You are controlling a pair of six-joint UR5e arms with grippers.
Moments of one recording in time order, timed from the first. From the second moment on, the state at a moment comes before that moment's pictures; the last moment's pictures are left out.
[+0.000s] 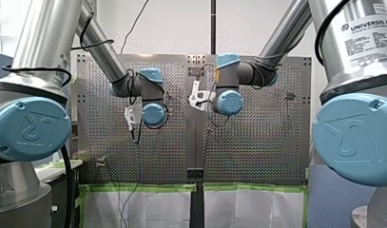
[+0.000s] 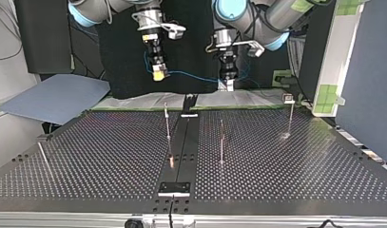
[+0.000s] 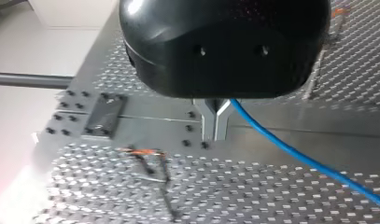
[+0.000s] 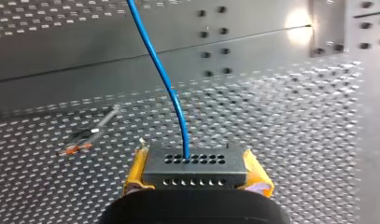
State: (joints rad) left arm -0.56 -1.79 -2.14 -2.21 -2.22 -1.66; right arm 2.36 -1.33 2.00 -0.71 1.82 1.75
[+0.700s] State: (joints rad) left arm -0.49 -1.77 -2.07 -2.32 -2.20 -1.65; right arm 2.31 -1.25 1.84 -0.63 1.72 1.74
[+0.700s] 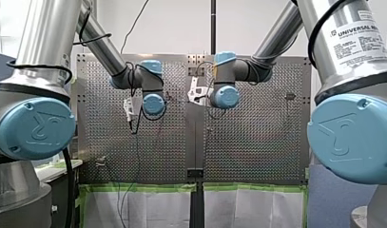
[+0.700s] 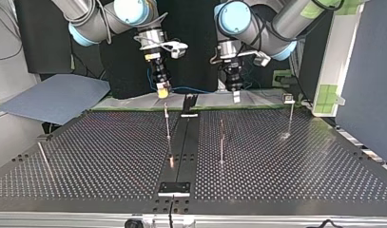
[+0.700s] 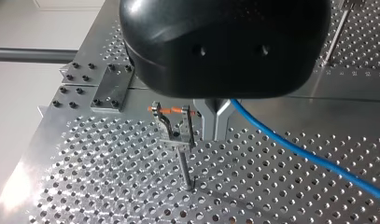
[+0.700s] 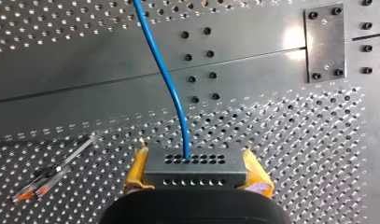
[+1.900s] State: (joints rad) left arm -0.37 -1.78 -1.98 -2.36 -2.02 -1.58; right arm 2.19 -1.24 1.73 -0.53 1.57 1.74
